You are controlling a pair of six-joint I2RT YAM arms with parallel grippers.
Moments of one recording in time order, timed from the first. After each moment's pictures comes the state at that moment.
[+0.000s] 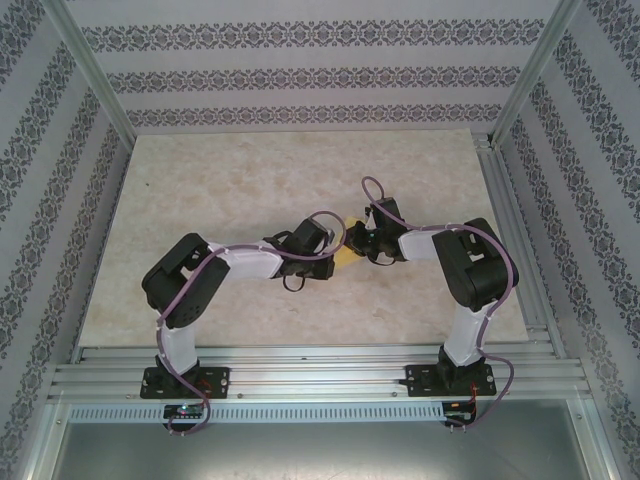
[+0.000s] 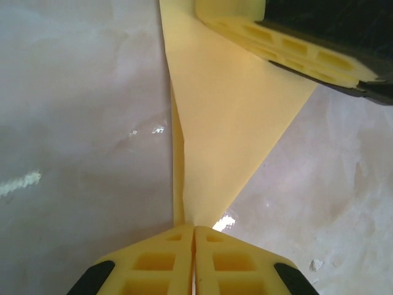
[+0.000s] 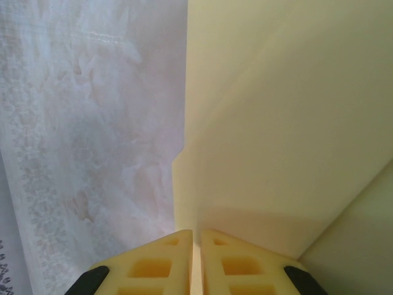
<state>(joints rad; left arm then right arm) -0.77 1.88 1.03 -0.13 0.20 -0.56 0.38 1.88 0.86 0.15 -0.45 0.84</state>
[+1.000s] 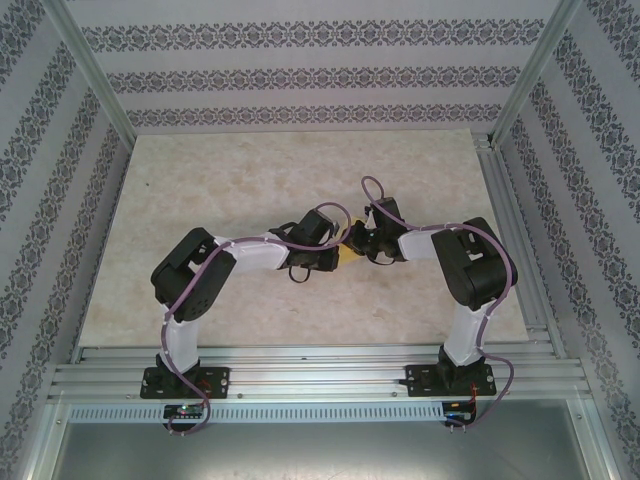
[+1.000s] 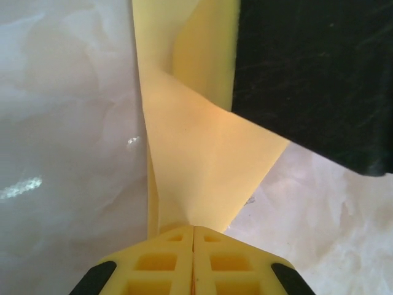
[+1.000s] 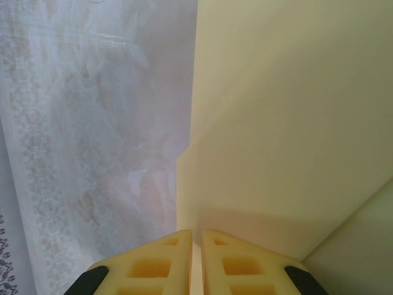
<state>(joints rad) -0.75 1.95 1.15 -0.17 0.20 -0.55 0.38 1.89 0.85 0.18 -0.46 0.85</state>
